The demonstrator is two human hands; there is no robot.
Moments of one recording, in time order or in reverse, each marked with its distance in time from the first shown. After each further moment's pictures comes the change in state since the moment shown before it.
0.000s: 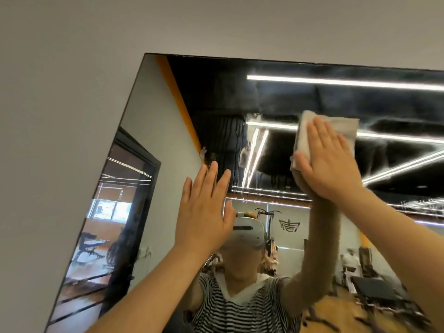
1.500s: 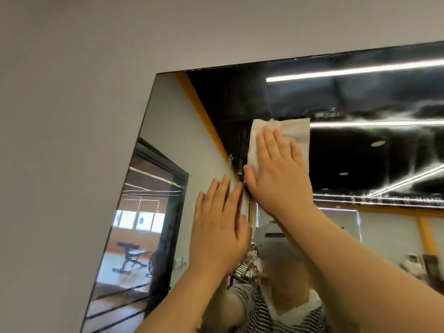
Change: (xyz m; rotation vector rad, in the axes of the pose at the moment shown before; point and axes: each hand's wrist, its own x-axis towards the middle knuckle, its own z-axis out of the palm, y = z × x) left_hand -0.003 0.003 -0.001 -0.138 0.062 -0.014; right_hand 0.006 -0.106 0.029 0.054 0.125 -0.085
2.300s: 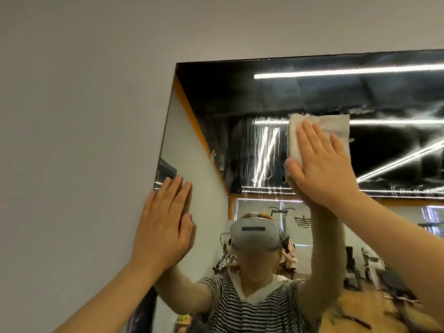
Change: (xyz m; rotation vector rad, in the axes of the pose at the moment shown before) left_hand -0.021 -0.168 -0.055 0.065 -0.040 0.066; right_hand 0.003 -0.004 -0.002 -0.084 -0.076 0.053
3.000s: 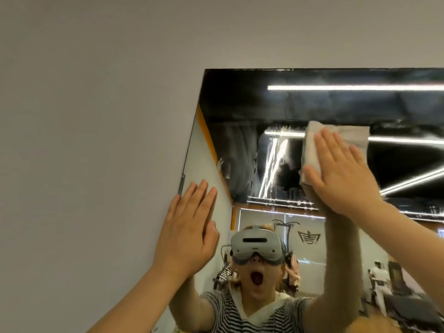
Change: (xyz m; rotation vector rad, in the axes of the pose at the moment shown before) left_hand -0.002 -0.002 0.001 -0.026 -0.019 -0.007; right_hand 0.010 -0.020 -0.003 0.015 -0.050 0.008
